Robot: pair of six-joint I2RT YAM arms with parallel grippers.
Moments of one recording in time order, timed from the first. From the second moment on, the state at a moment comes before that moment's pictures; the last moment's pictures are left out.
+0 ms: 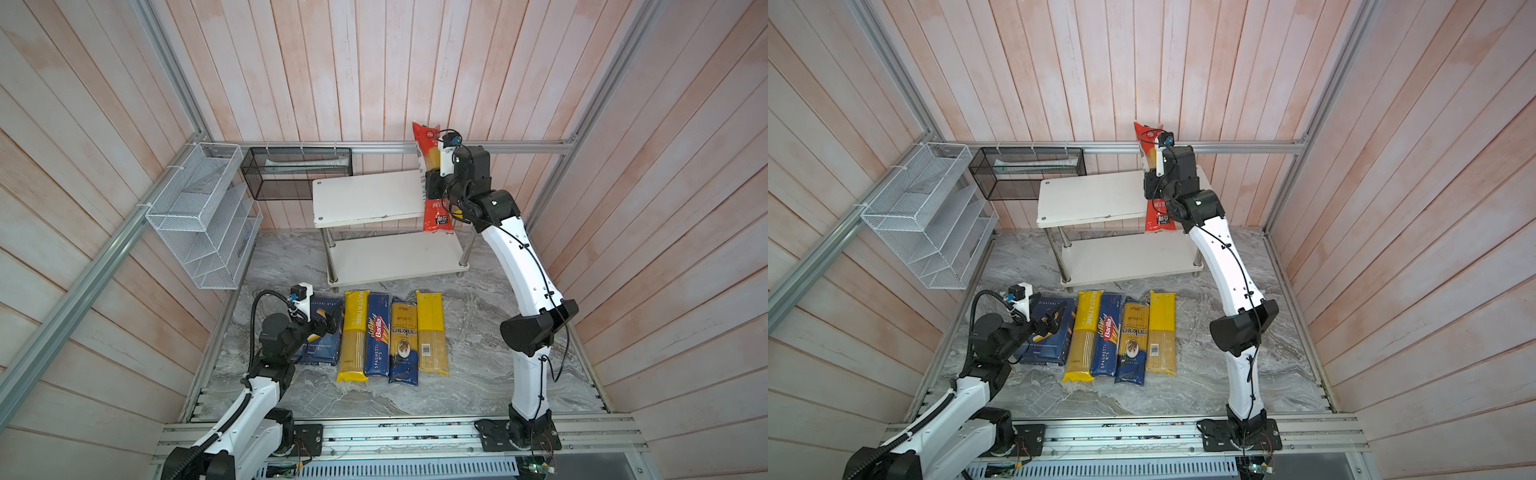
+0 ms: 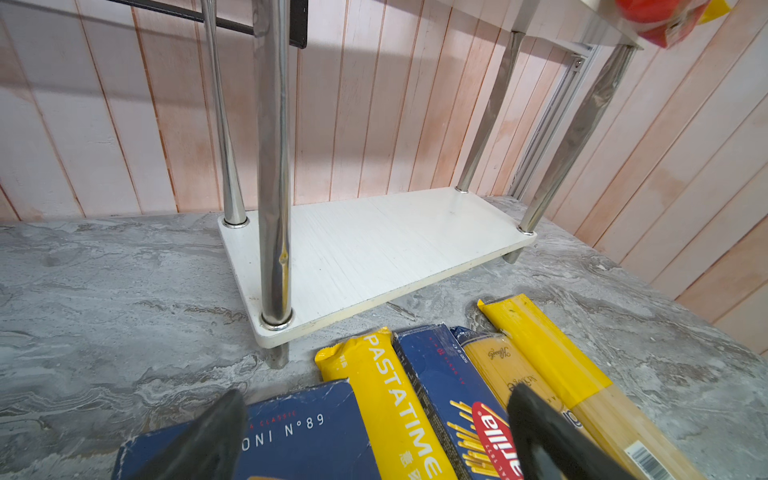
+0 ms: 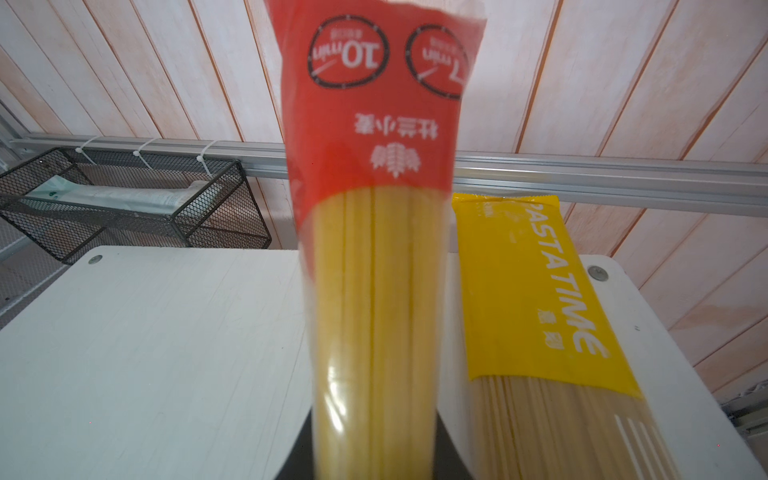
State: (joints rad) left arm -0.13 0.90 0.27 0.49 0.37 -0.12; right arm 0.48 2.08 2.54 -0.73 0.12 0.15
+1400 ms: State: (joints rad) left arm -0.13 0.91 0.27 0.49 0.37 -0.12; right arm 0.45 2.01 2.44 -0.68 0.06 0.14
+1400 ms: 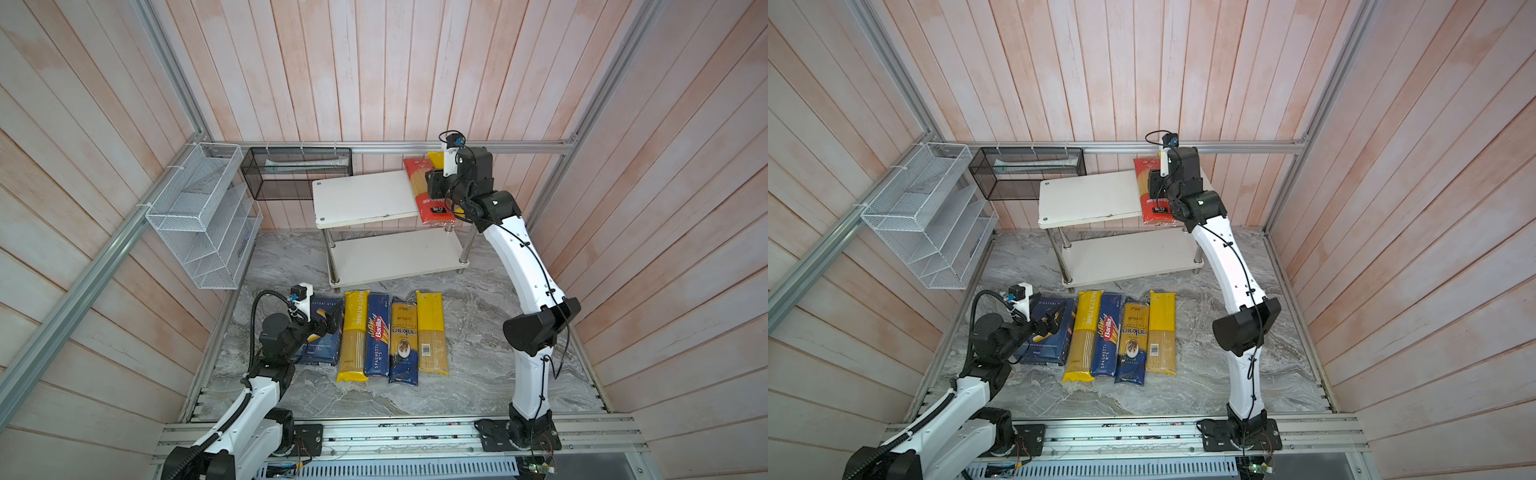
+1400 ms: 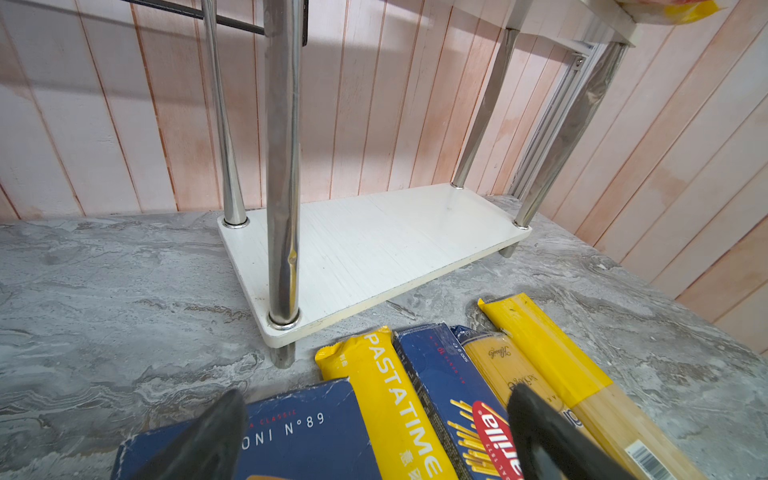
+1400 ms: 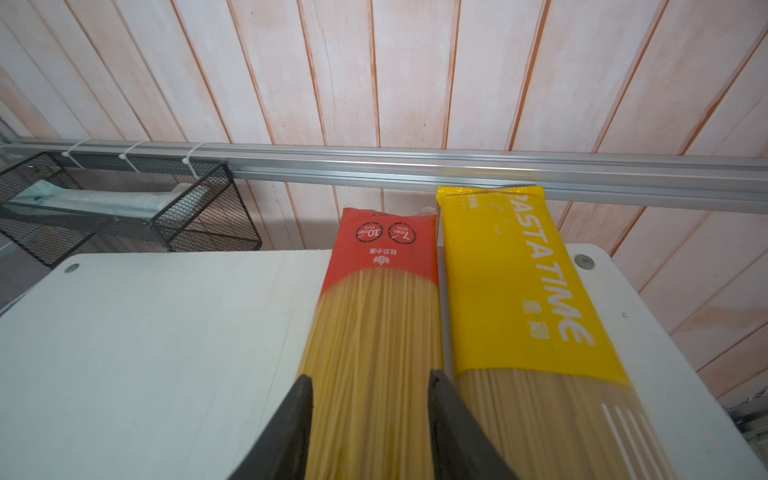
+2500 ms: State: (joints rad) left arm -0.13 0.92 0.27 0.49 0.36 -0.13; right arm 0.53 1.31 1.37 -0.32 -0.16 0.16
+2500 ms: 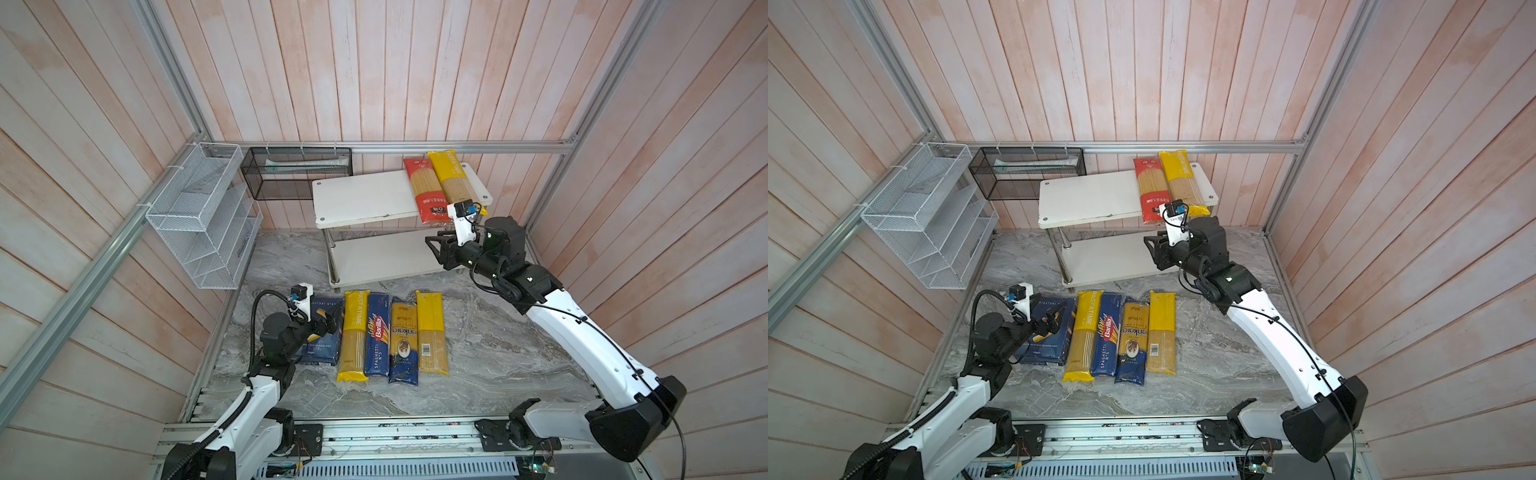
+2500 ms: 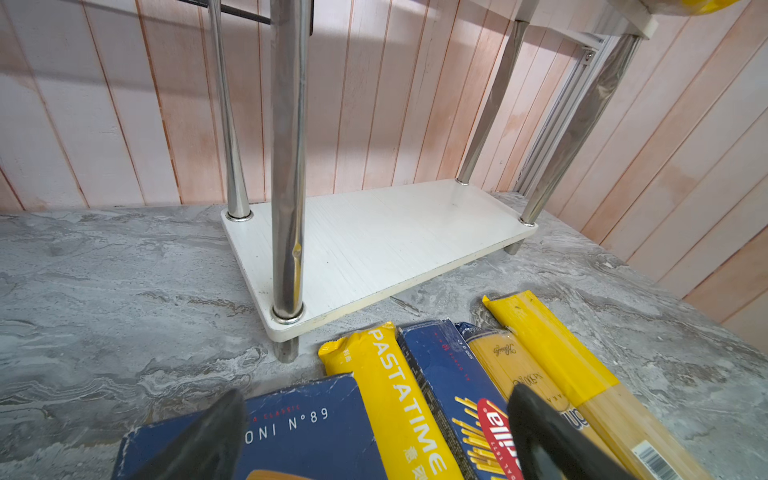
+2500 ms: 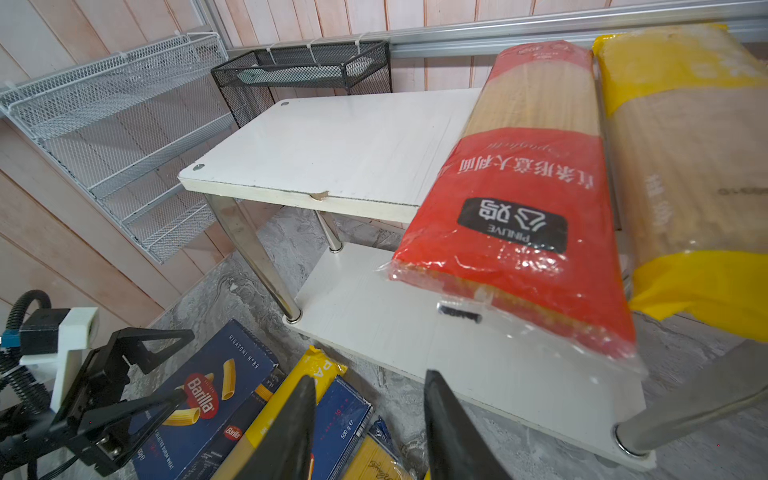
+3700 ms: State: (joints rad) left arm -0.13 0.92 0.27 0.49 0.34 -0.13; right arm 0.42 1.42 1.41 -0.25 -0.26 0.19
